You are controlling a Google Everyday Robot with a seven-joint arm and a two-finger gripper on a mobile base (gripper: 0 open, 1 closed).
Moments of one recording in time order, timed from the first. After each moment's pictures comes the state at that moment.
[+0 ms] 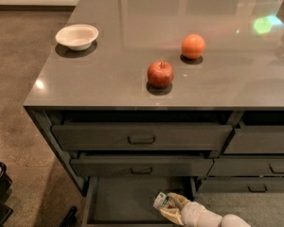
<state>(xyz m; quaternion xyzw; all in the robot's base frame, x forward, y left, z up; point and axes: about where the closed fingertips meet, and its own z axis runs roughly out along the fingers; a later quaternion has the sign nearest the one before) 0.403 -0.117 0.372 -0.34 0.77 0.26 0.47</state>
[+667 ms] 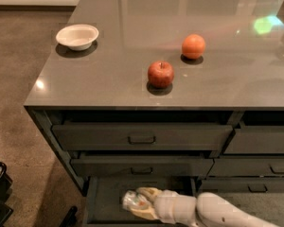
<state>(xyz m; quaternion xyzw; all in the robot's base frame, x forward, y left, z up) 0.391 -0.004 0.459 -0.43 0.72 0.34 0.43</state>
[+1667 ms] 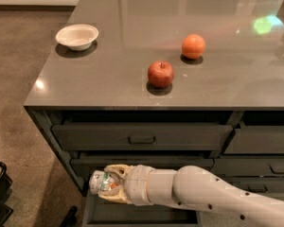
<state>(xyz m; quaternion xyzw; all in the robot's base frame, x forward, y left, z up) 0.378 0.092 0.653 -0.57 0.63 0.27 0.46</state>
